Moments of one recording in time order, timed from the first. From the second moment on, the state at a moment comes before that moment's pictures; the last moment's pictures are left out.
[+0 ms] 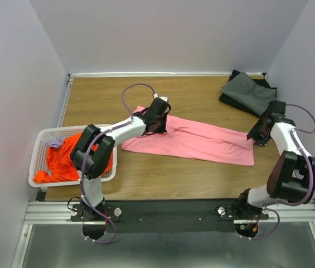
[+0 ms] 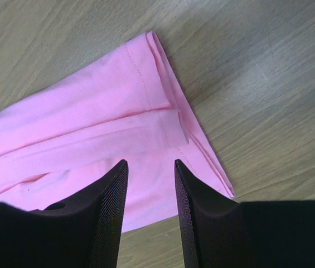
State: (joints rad) left arm -0.65 1.86 1.28 -0.28 -0.08 -0.44; right arm -0.30 1.45 0.97 -0.65 0.03 0.40
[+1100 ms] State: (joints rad) left arm -0.75 1.72 1.28 -0.37 -0.13 -0.56; right arm -0.30 1.48 0.99 -0.67 -0.07 0.39
